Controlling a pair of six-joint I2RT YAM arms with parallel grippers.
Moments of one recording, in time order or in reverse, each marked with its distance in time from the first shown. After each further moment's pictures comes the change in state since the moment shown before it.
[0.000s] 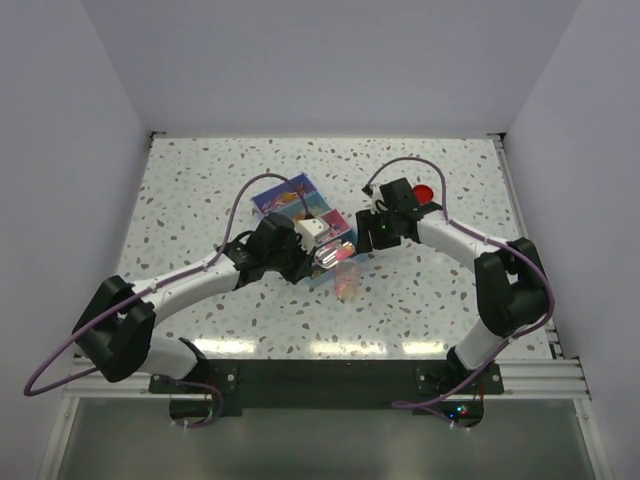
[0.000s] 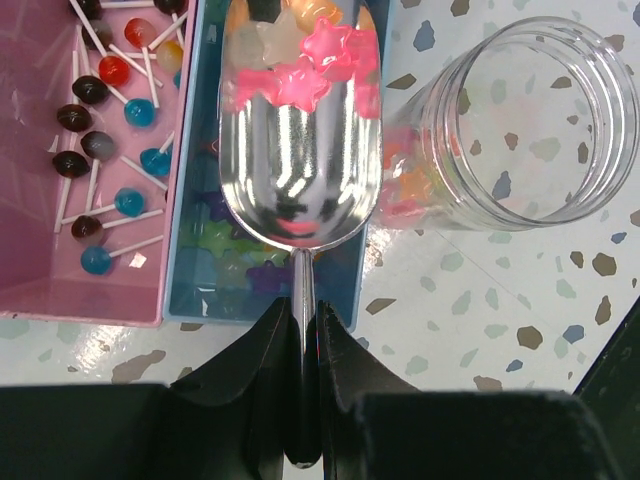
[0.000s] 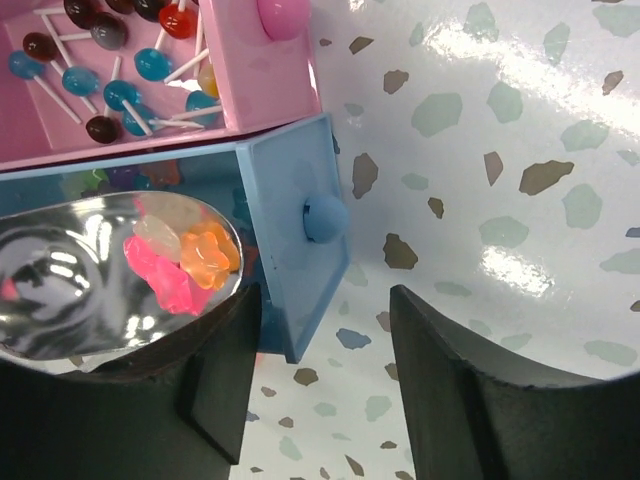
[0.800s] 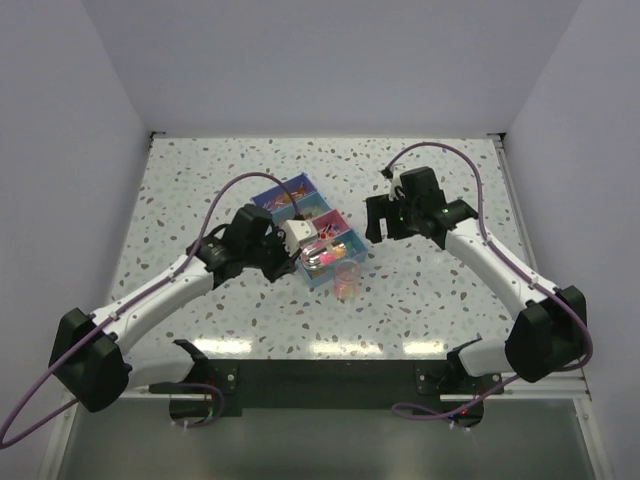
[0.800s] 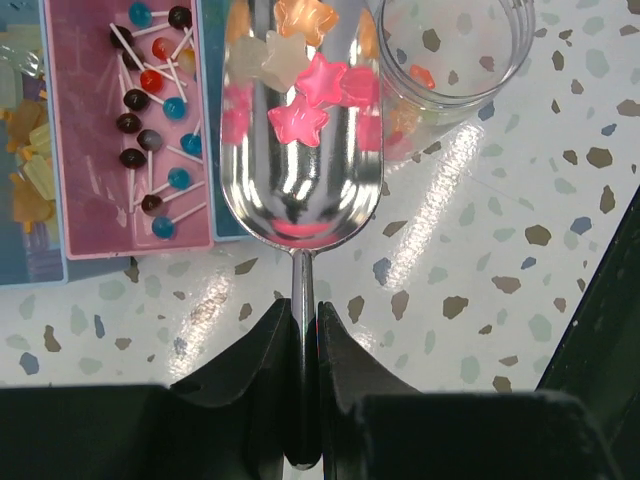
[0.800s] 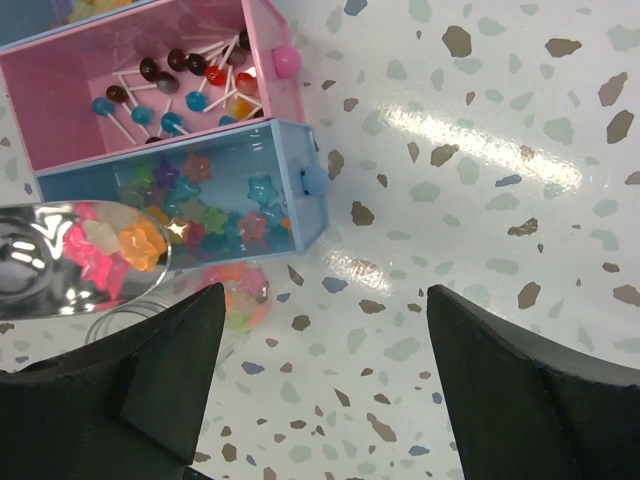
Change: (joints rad) left arm 0.079 -0.178 0.046 -0.243 0.099 0.259; right arm -0.005 -0.270 0.054 -0.166 0.124 -0.003
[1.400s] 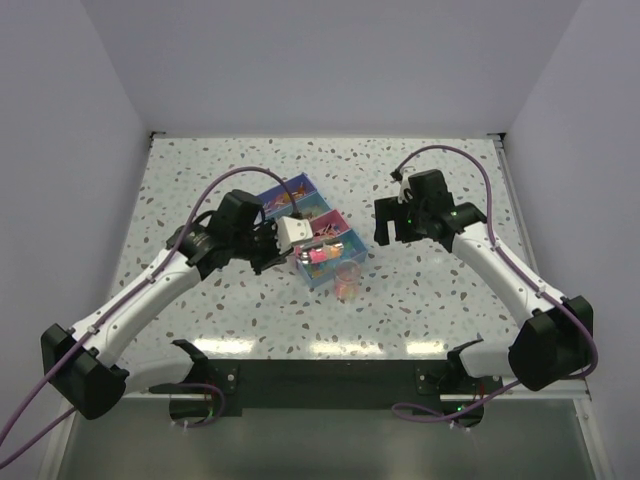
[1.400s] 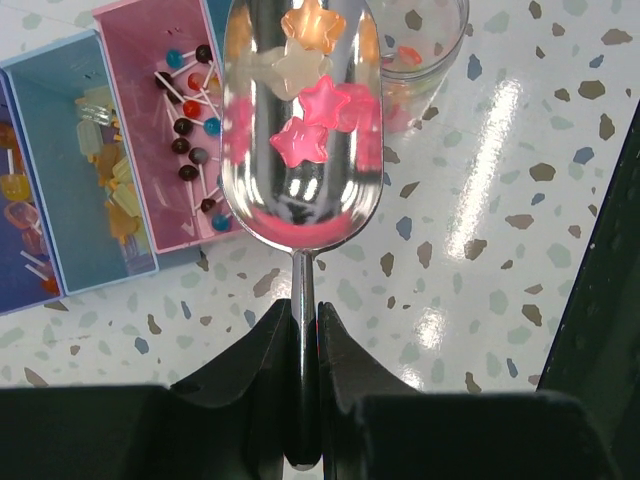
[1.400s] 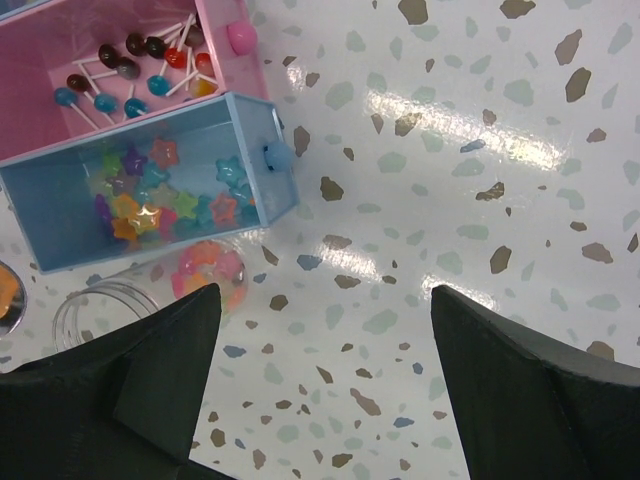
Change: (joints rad) left arm 0.029 -0.054 0.202 -0.282 0.036 0.262; right arm -0.035 -0.058 -0.021 -0.060 0.033 0.000
